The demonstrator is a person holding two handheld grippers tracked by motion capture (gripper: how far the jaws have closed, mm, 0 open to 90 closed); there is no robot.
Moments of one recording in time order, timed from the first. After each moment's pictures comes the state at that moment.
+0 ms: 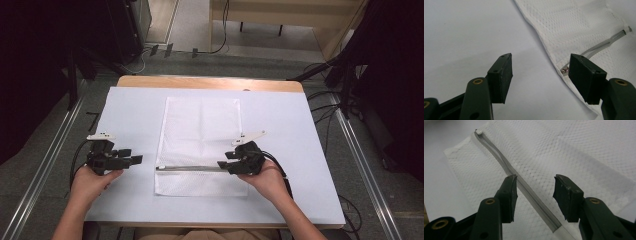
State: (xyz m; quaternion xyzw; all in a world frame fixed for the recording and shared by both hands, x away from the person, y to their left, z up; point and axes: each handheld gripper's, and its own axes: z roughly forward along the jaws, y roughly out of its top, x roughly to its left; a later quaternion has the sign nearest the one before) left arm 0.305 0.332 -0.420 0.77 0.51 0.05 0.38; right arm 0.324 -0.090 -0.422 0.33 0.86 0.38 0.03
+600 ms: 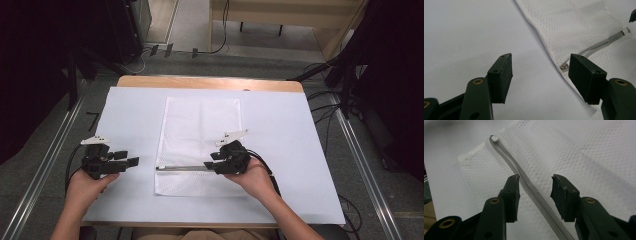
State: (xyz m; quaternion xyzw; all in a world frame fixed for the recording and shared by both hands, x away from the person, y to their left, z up) left arm 0.292 0.338 -0.417 0.76 0.51 0.07 0.39; right arm 0.326 -0.053 -0.419 0.30 0.87 0.39 0.02
